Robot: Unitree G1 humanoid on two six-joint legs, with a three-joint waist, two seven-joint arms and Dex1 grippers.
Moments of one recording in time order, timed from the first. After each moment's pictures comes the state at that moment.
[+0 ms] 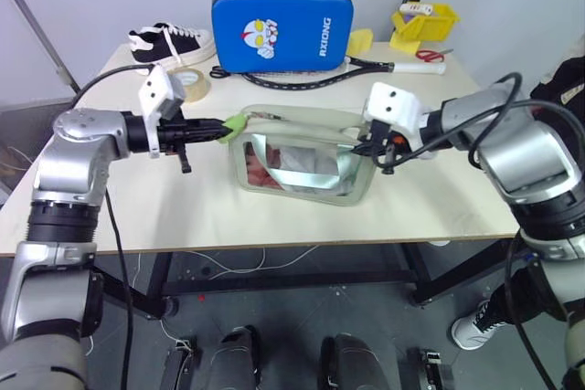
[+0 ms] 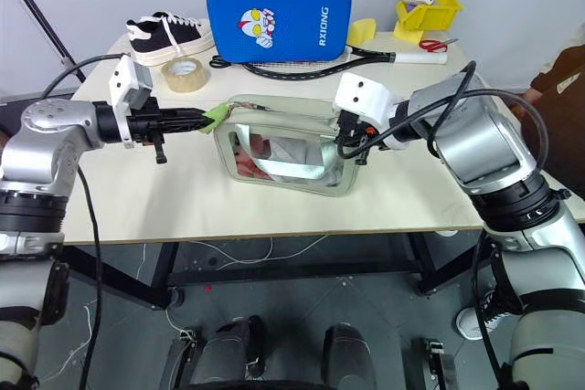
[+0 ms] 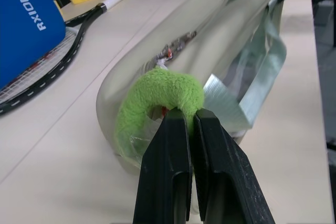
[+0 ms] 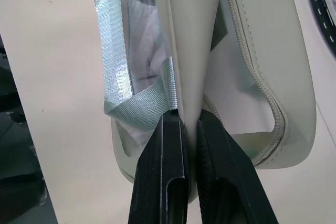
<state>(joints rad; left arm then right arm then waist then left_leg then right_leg) -0.80 0.74 0.02 0.24 -0.37 0.43 -1.22 -0.95 -0.84 0.34 -0.14 0.10 0.84 1.12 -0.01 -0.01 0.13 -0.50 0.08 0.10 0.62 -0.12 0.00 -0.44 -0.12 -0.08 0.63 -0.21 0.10</state>
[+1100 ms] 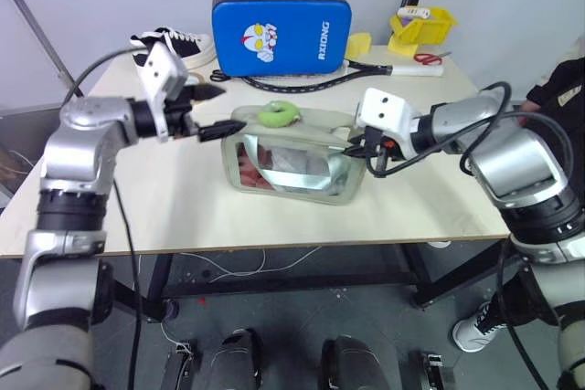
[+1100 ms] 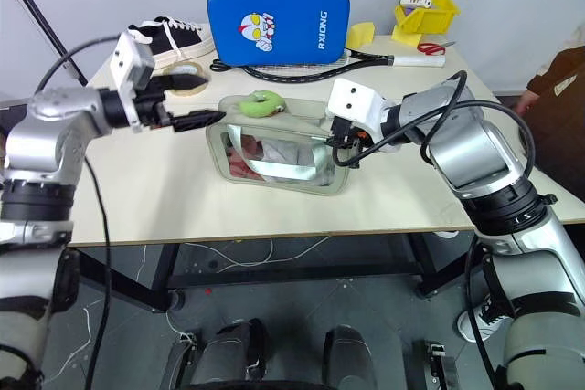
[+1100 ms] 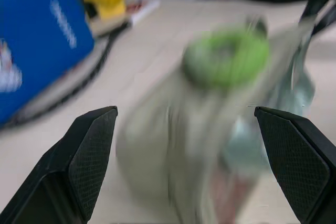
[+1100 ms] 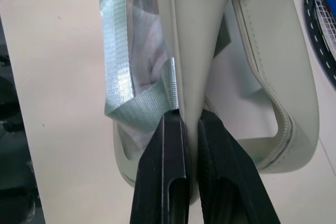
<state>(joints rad) -0.79 0.72 0.03 0.28 -0.34 0.43 -1.13 -0.93 -0.80 0.34 -0.12 0.10 0.77 1.10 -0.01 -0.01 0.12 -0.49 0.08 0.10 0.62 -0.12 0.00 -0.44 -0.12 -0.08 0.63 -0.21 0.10</state>
